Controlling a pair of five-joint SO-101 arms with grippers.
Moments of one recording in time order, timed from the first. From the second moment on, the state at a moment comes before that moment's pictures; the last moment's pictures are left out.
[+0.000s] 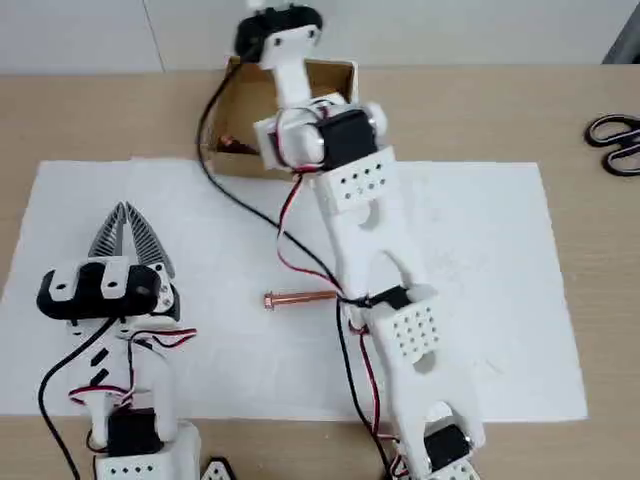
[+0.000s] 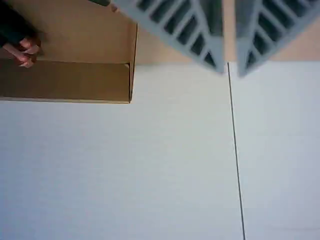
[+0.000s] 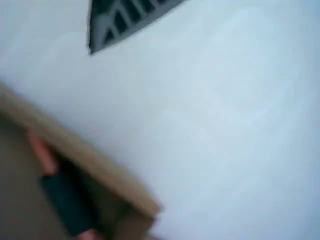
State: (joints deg) left arm -9.5 -103.3 92.4 17.1 0.7; right arm -30.3 44.9 -84.7 97.1 -4.7
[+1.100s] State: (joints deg) left arm -29.0 -103.3 95.7 24.7 16.8; right arm -28.0 7.6 -6.7 93.7 18.3
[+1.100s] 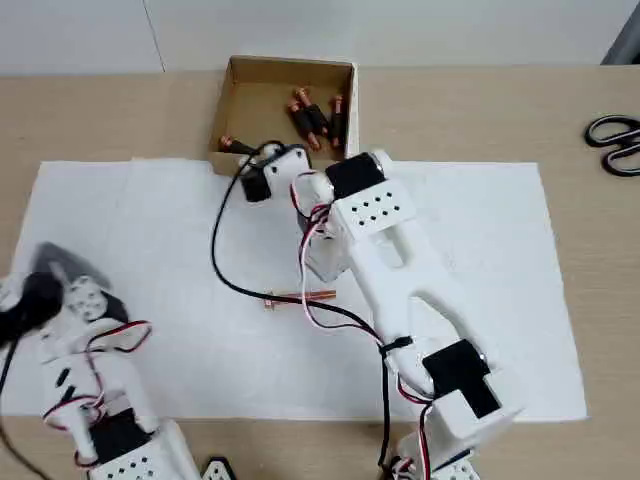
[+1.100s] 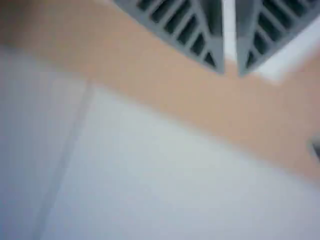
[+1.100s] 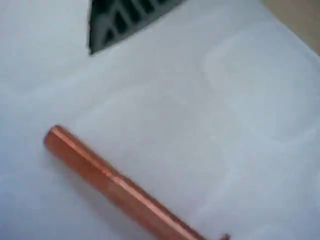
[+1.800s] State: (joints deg) left arm -4.1 -103.3 96.6 40.6 16.9; right arm -17.1 4.9 27.7 49.8 7.4
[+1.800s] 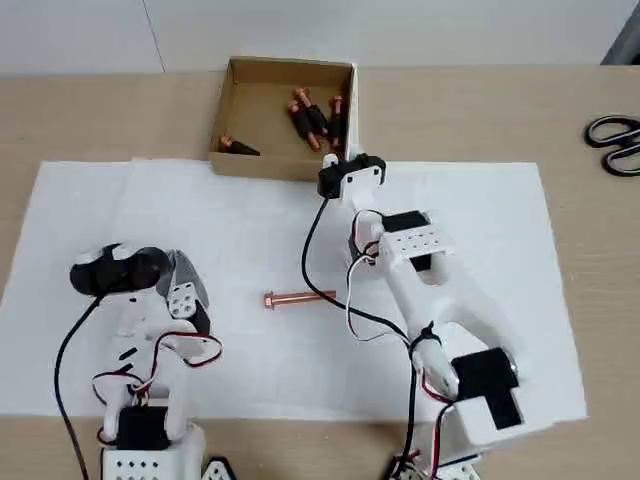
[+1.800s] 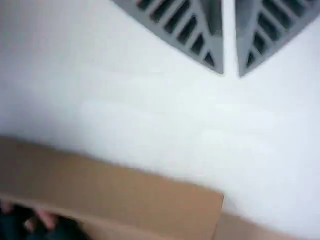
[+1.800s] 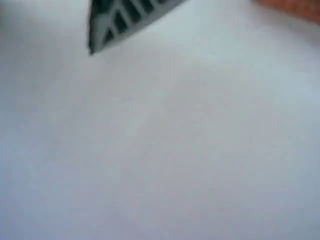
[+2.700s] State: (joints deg) left arm -4.1 -103.3 96.6 46.5 16.9; right arm -17.0 -33.1 35.2 58.5 7.4
